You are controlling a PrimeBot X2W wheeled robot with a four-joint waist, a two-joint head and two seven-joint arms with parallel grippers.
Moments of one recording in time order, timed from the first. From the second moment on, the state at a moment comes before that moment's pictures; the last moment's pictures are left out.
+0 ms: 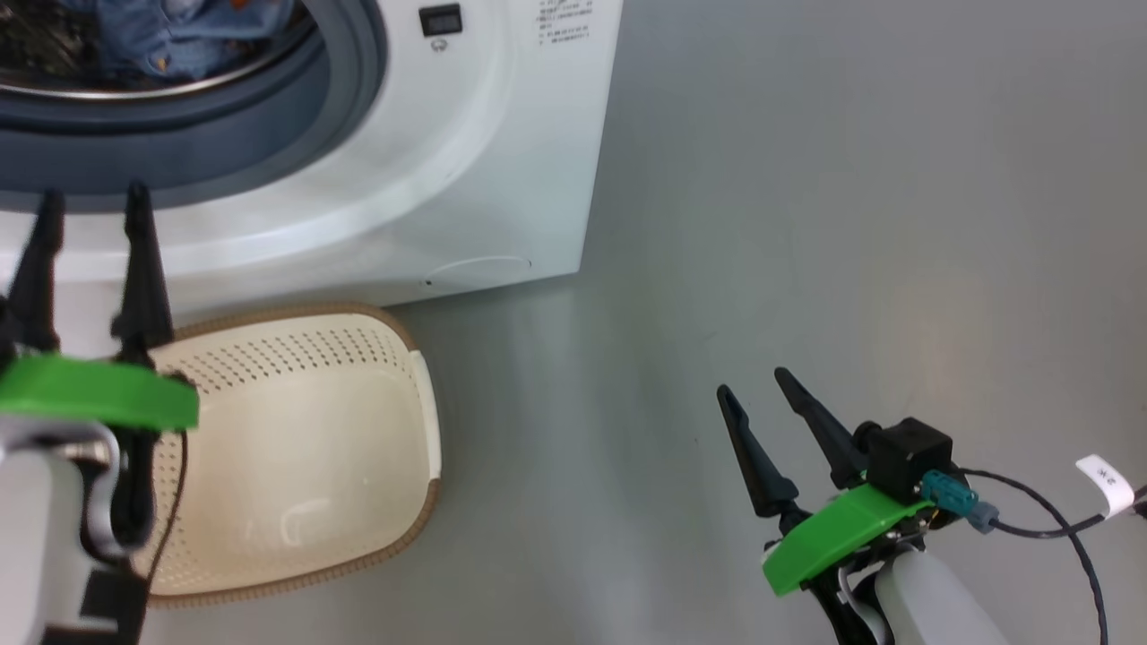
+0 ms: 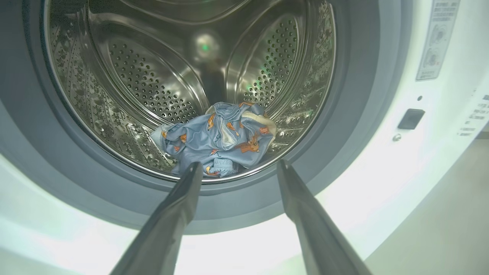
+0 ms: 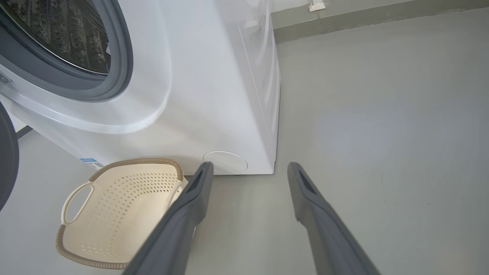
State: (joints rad) left arm -0.52 0.29 -0.09 0.29 -0.47 -0.06 -0.26; right arm -0.30 -0.06 0.21 0.38 0.30 0.13 -0.25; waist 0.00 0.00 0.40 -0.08
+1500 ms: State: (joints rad) left arm 0.21 0.05 0.21 0.01 -0.20 -0.09 -0.26; right arm -0.14 -0.06 0.16 0.34 0.18 0.13 -0.25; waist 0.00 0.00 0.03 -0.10
